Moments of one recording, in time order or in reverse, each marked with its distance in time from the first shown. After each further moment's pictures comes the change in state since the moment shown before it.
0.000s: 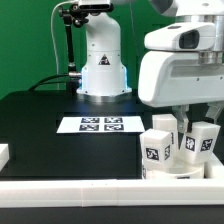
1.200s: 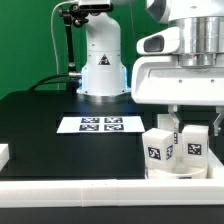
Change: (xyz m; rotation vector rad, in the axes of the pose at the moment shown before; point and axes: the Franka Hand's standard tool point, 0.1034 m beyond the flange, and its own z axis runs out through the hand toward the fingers) arm 0.004 -0.001 0.004 0.062 0.054 0.927
